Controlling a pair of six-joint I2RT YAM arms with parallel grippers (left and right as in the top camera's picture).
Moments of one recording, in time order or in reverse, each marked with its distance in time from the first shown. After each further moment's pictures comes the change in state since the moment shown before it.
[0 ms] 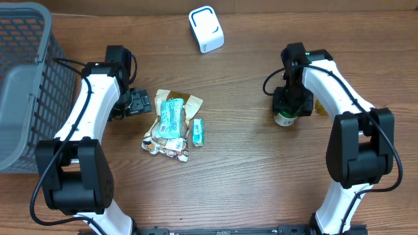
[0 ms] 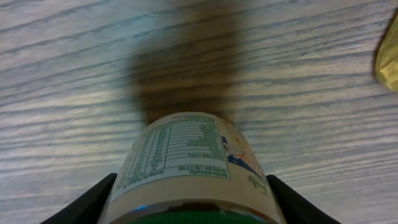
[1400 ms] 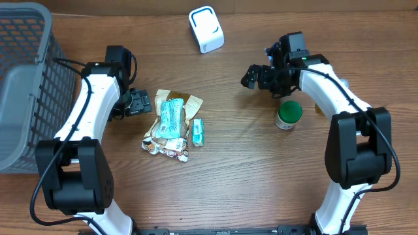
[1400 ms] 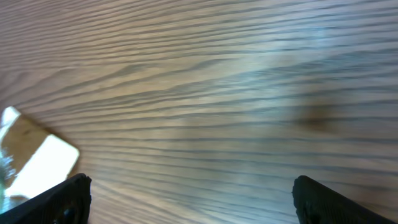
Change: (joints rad) left arm 0.000 0.000 0.000 0.000 0.000 0.000; right arm 0.023 0.000 -0.029 0.491 -0.395 -0.014
